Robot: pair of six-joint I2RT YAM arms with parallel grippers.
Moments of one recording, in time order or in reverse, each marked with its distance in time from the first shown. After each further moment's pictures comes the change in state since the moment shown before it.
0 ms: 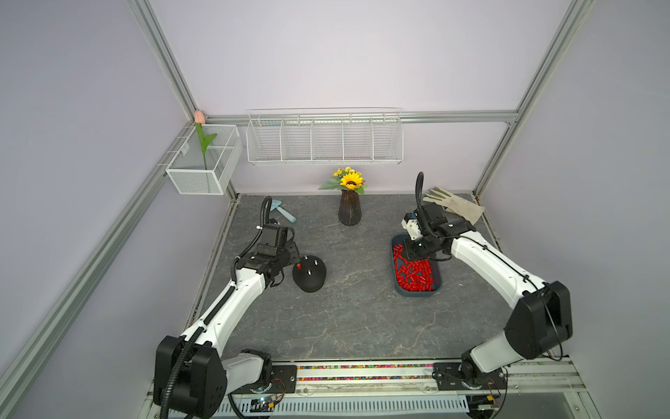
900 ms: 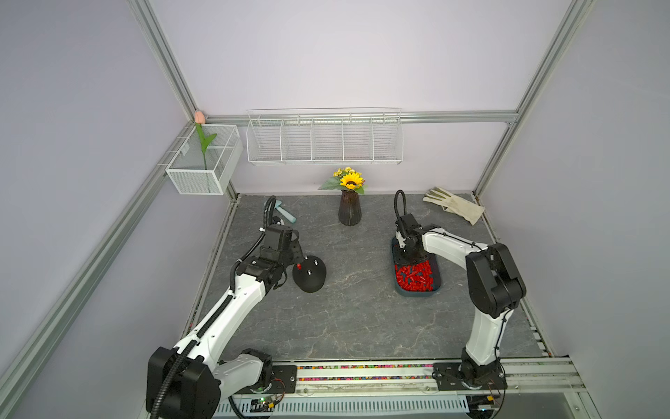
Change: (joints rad) left arm -0.079 -0.059 0.000 0.022 -0.099 0.003; right arm -0.008 0.365 -0.011 0.185 0.213 0.038
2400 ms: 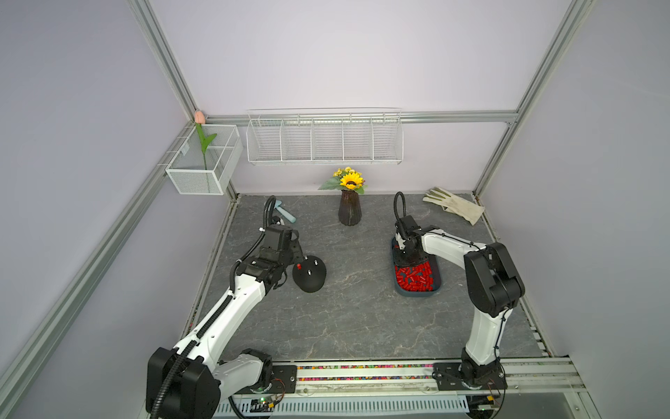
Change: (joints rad) left arm -0.002 -0.006 0.000 0.004 0.000 0.000; right arm 0.000 0.030 -0.016 0.027 -0.010 0.004
